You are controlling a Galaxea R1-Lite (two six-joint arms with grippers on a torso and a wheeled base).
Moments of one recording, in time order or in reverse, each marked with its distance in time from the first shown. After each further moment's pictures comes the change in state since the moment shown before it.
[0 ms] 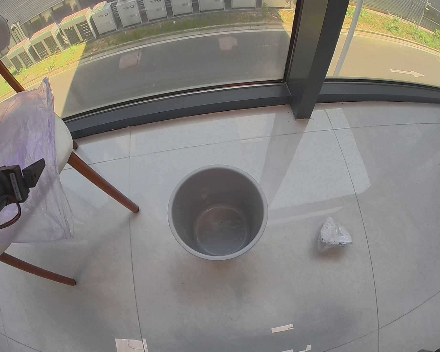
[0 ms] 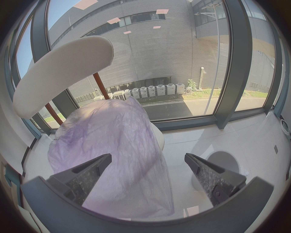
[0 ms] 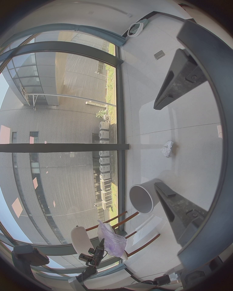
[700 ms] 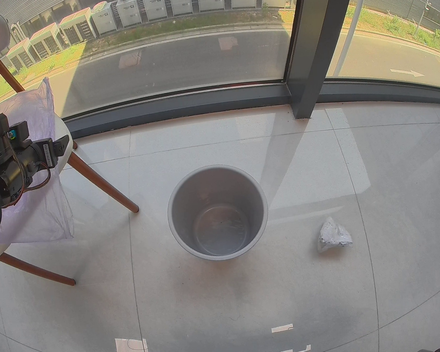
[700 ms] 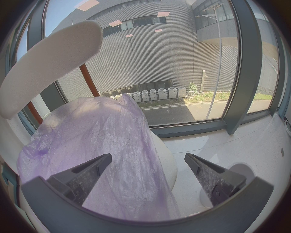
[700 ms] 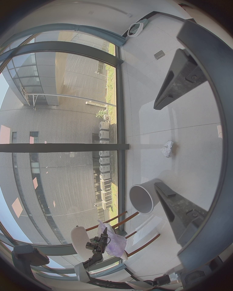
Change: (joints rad) left arm 0.026 0.381 -0.247 -0.183 -0.011 -0.001; right arm -0.001 0.000 -0.001 0.000 0.001 0.000
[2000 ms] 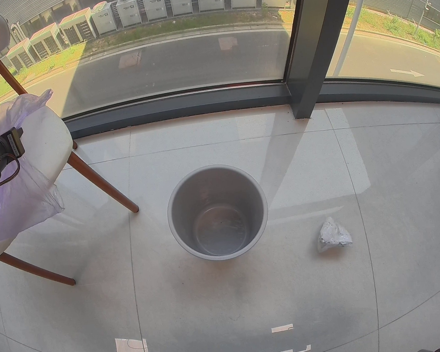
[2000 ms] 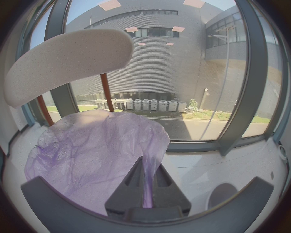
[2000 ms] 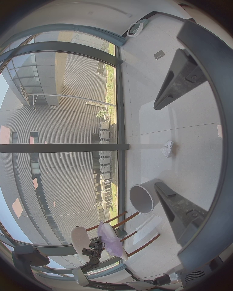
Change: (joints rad) left arm 0.174 -0.117 0.025 -0.020 -0.196 -0.170; right arm 0.001 0.000 0.000 0.000 -0.001 0.001
